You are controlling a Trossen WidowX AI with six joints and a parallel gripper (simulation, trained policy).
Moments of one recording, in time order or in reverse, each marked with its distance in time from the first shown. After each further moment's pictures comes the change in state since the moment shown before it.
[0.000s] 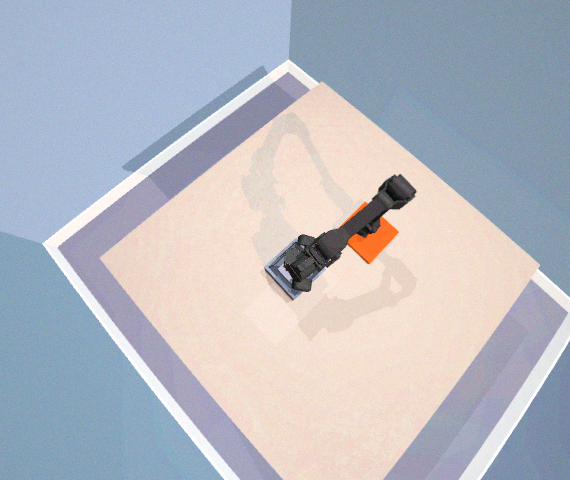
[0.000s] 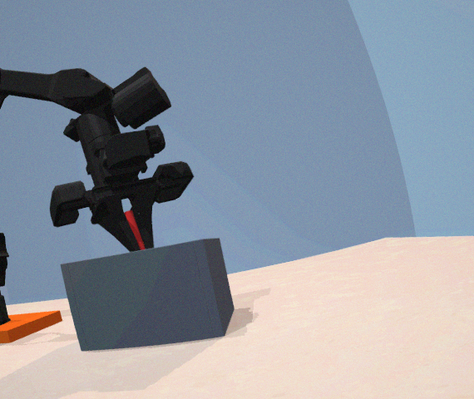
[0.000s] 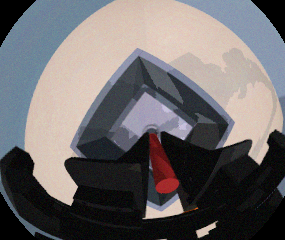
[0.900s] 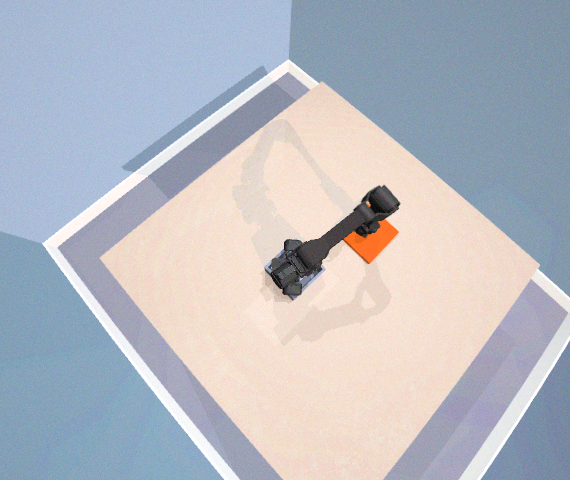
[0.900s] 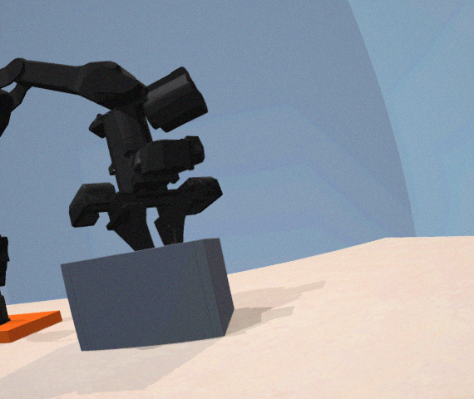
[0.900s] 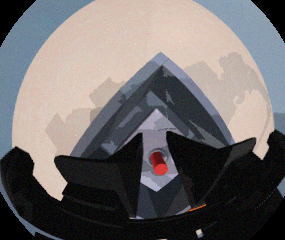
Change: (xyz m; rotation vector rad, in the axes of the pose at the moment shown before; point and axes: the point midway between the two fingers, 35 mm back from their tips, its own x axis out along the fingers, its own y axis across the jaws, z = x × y) arm 0.030 0.012 0.024 -0.134 0.078 -0.065
